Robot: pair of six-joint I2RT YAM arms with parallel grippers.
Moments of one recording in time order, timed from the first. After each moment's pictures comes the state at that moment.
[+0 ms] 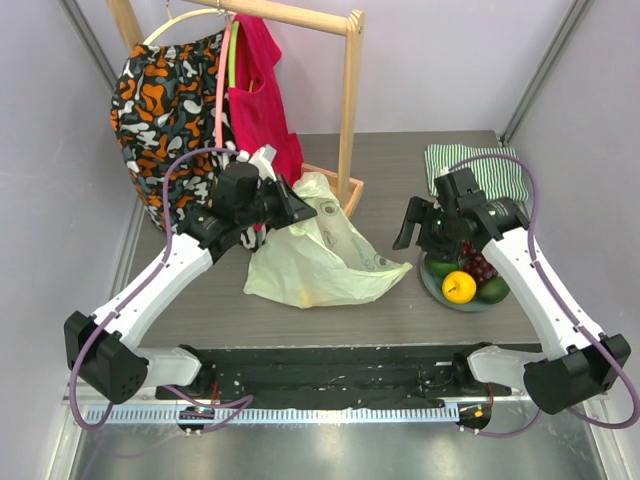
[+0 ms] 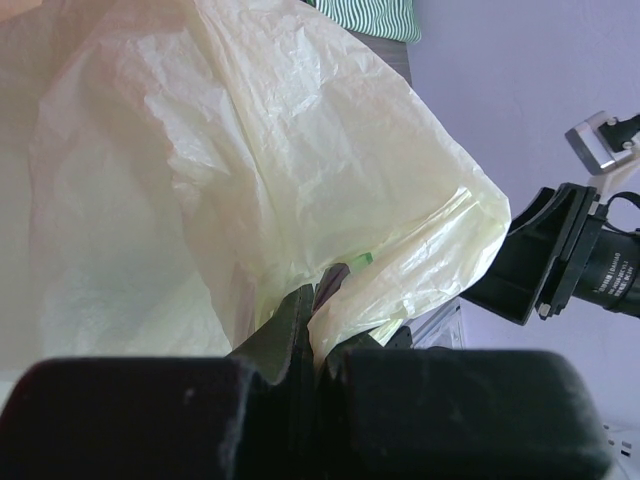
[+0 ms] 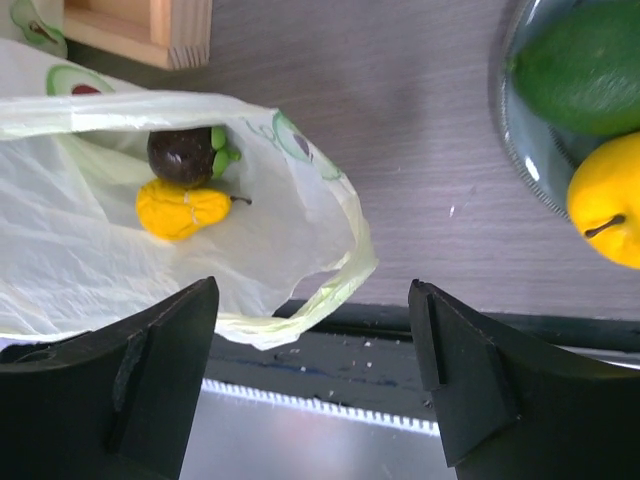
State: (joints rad) left arm -0.54 1.28 1.19 -0.35 0.27 -0.81; right arm 0.35 1.21 1.29 -1.10 -0.07 0.62
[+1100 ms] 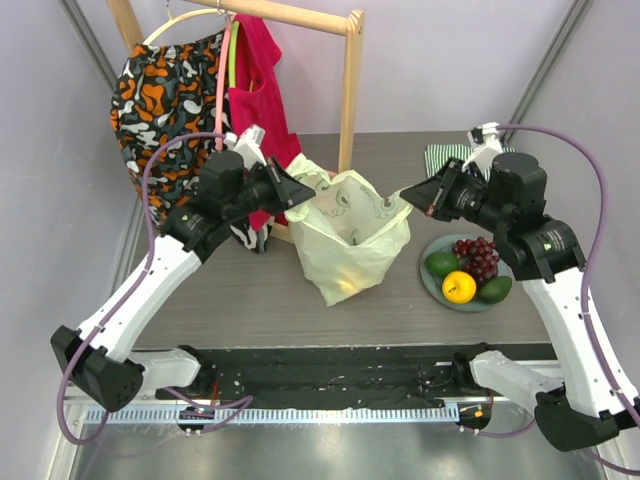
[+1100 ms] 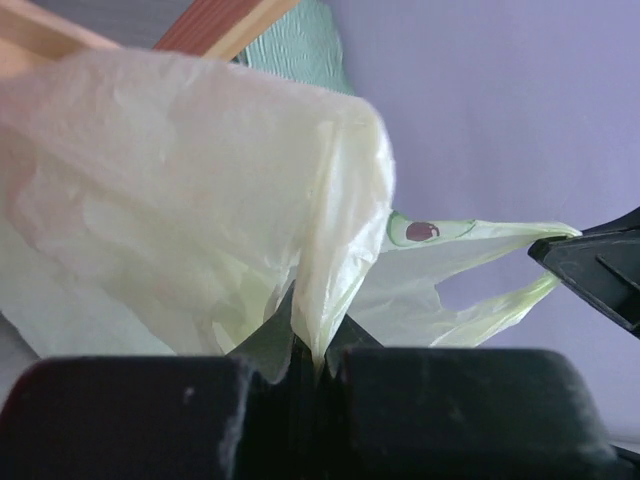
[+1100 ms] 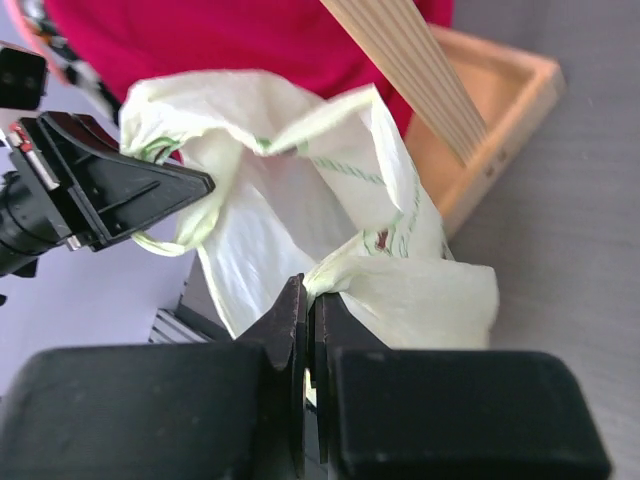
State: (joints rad) left arm -0.54 1.25 1.29 -0.34 0.26 -0.81; right arm 0.33 1.03 1.41 -0.74 -0.28 0.61
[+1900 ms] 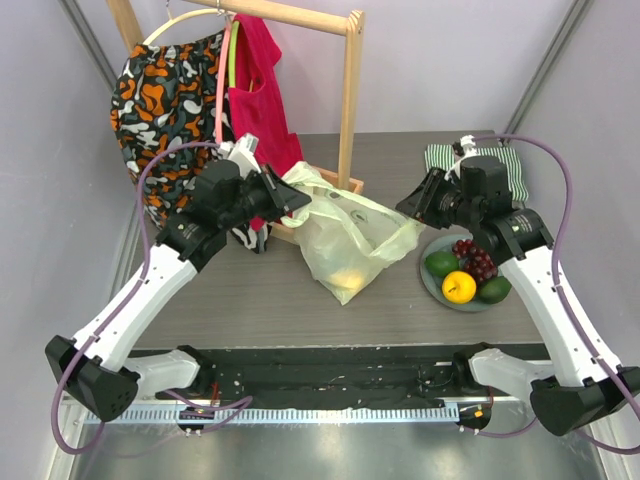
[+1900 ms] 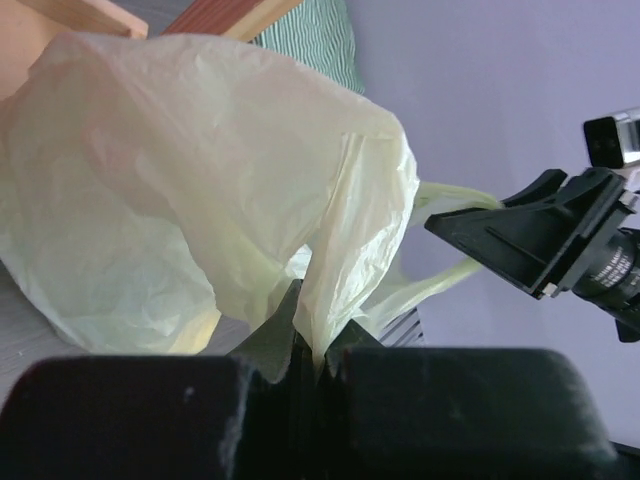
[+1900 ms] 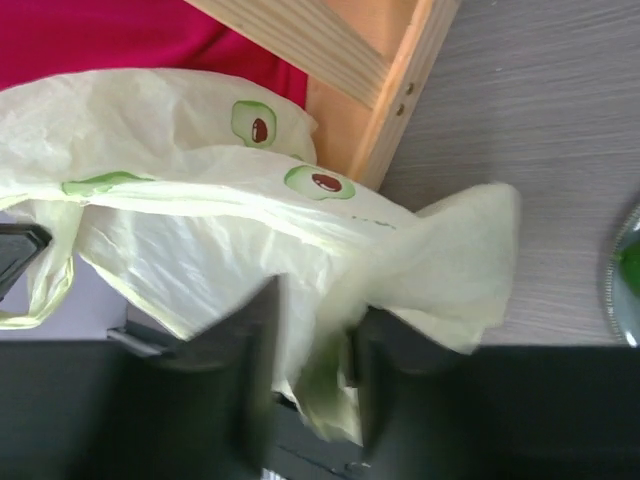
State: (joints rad) left arm -0.54 1.18 1.23 -0.33 0.23 -0.86; right arm 0.33 1.09 1.31 -0.74 -0.17 0.65
